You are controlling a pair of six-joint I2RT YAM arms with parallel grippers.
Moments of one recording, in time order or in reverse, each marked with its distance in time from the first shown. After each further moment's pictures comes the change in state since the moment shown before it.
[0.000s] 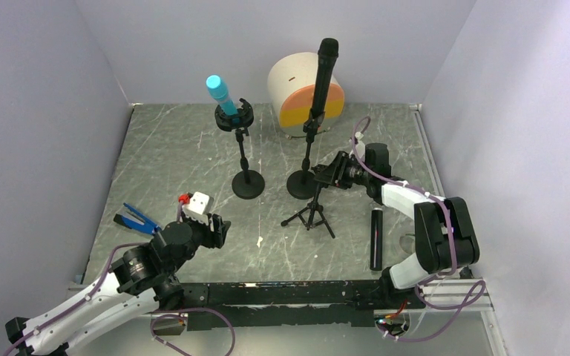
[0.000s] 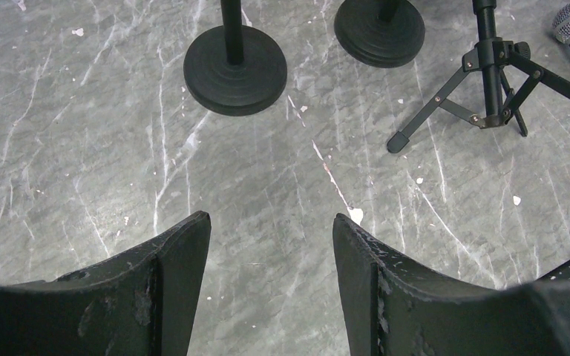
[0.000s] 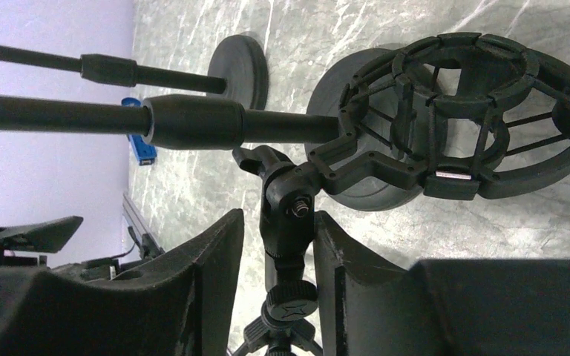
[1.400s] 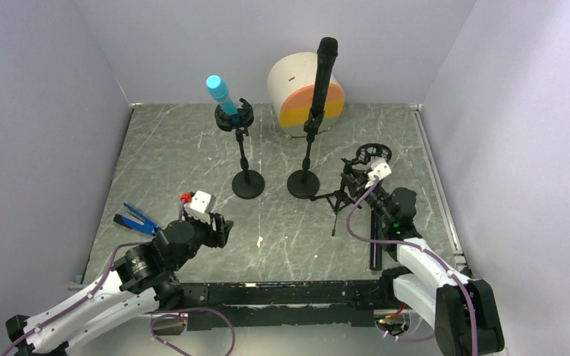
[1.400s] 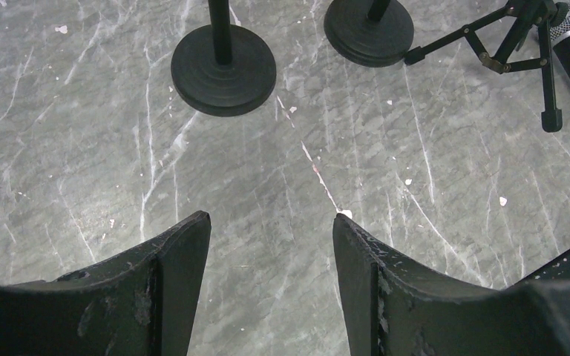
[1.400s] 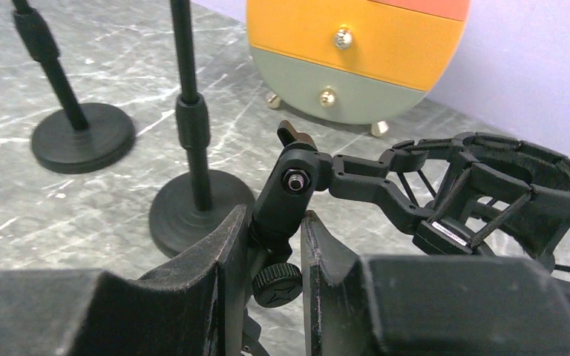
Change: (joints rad) left arm 0.000 0.025 0.000 0.027 0.019 -0.019; right arm -0.016 -0.578 -0.512 0.558 0.272 -0.728
